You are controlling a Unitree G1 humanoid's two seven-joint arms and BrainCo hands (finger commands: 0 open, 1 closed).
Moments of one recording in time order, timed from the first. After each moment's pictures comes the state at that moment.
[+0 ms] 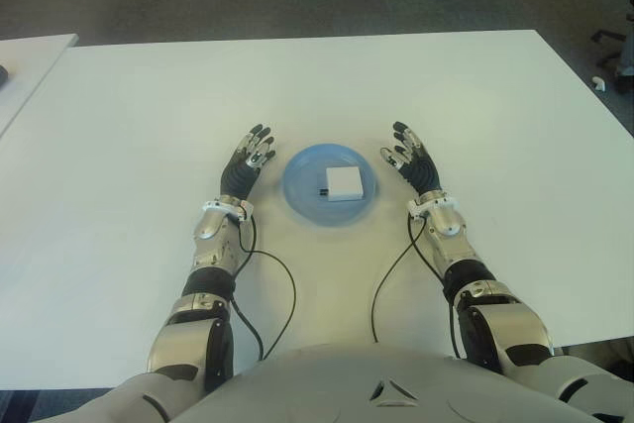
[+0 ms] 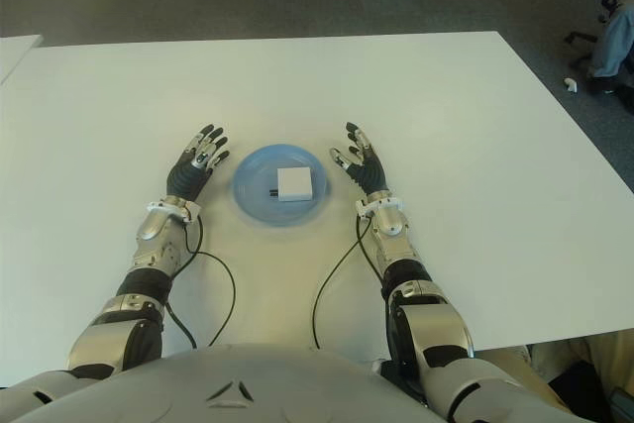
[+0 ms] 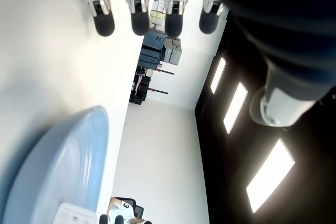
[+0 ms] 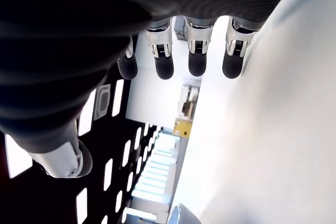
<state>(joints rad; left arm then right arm) -0.24 0.06 0.21 0.78 -0.29 -0.38 -0.47 -0.37 -0.14 -0.01 0.99 -0.12 -0.70 0.01</state>
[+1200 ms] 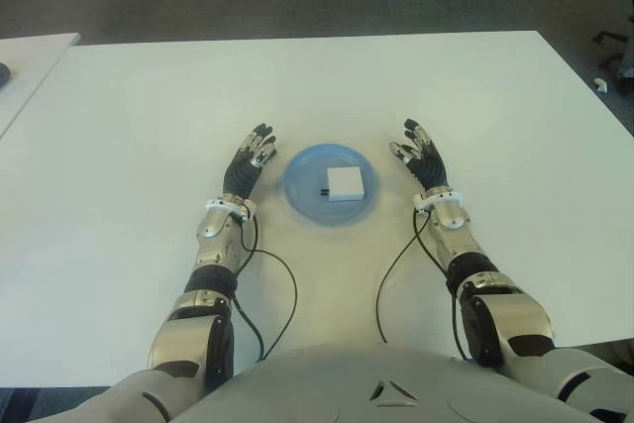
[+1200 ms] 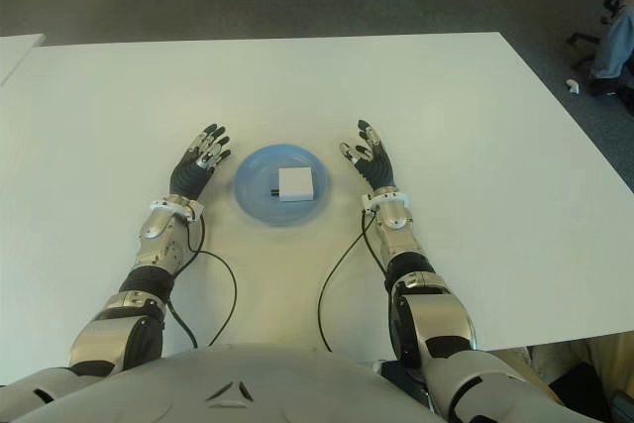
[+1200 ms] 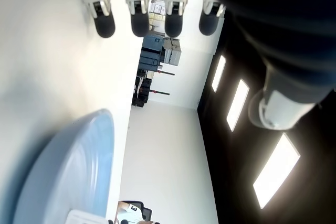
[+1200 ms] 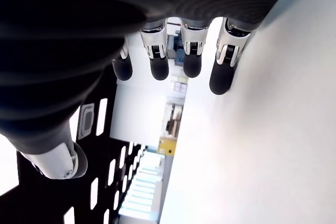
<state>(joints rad) -0.26 0.07 0.20 0.83 -0.25 -0.44 -0.44 -0.42 -0.15 -0.04 1.06 -0.09 -0.62 -0.01</state>
